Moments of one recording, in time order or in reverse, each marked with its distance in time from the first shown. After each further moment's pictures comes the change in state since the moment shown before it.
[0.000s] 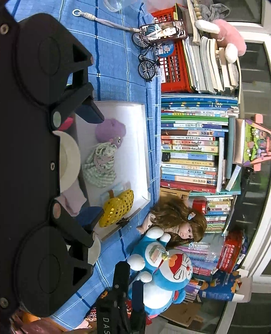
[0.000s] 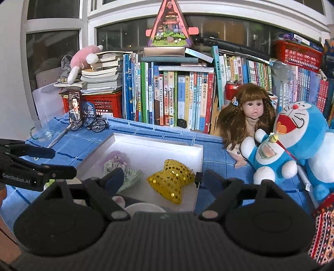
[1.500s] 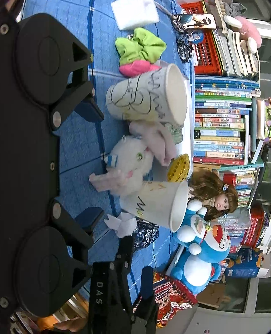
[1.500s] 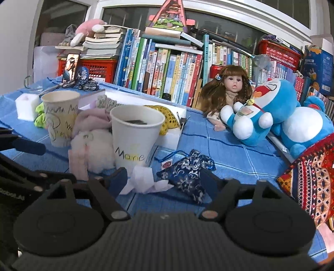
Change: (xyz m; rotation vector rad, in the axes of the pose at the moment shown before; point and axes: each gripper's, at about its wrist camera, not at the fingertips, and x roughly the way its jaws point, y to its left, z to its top) left arm 0.001 -0.076 -0.159 0.036 0.000 -0.033; right arm -0.029 0.022 -0.148 -0.139 -0.026 -0.152
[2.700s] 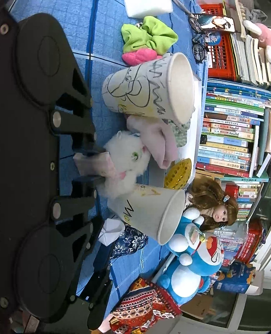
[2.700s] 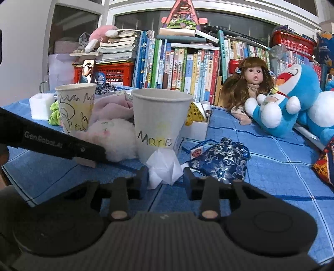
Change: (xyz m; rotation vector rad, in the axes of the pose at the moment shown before) left arm 0.030 0.006 0.016 -0.124 0.024 -0.008; right arm 0.025 0.009 -0.030 0.059 -0.064 0.124
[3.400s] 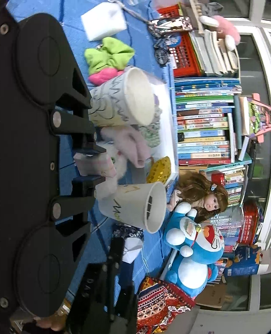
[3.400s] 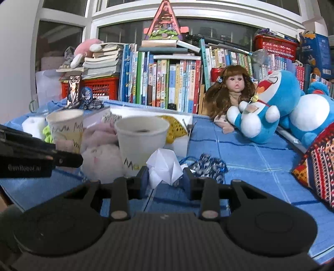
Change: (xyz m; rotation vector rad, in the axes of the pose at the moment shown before) left arm -0.038 -0.017 0.015 0.194 -0.075 0.059; right arm -0.026 -0.013 0.031 0.072 -0.024 -0.062
